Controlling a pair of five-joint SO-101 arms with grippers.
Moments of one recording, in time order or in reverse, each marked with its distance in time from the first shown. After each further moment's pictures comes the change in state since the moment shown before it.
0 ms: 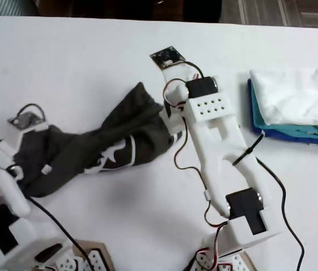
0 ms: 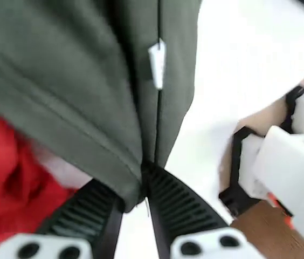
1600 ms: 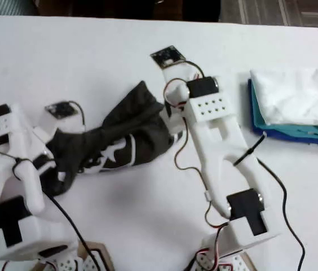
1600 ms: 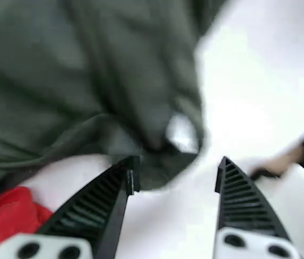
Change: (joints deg) left arm 18.5 1.3 2.8 -6.2 10.7; right arm 0.0 0.0 0.0 0.0 0.0
